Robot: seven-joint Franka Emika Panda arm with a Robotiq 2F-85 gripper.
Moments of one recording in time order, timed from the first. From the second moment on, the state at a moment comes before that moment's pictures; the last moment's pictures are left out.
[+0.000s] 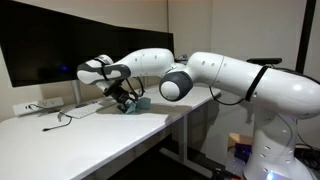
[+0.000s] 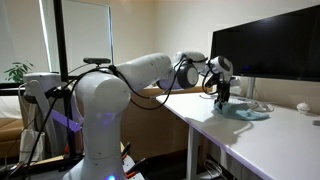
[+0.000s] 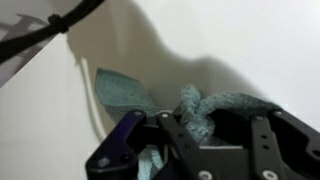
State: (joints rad) arm 0.15 1.23 -0.18 -0.36 -0.20 0.90 0.56
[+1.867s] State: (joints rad) arm 0.50 1.24 -0.06 -0.37 -0.20 0.85 0.24
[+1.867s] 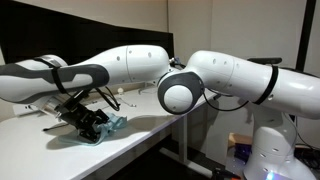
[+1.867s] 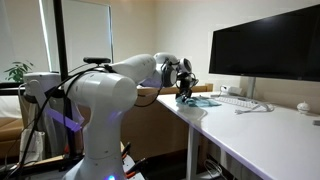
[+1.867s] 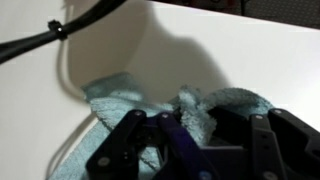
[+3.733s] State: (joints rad) arm 0.42 1.25 -0.02 -0.37 -0.18 0.86 -0.08
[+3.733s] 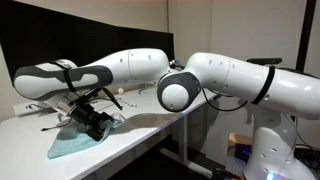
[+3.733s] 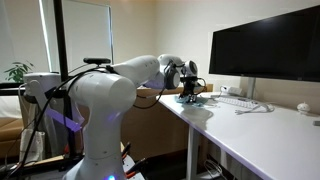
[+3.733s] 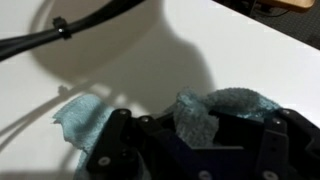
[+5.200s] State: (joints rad) arm 0.36 1.23 -0.05 -0.36 -0.16 0.98 0.08
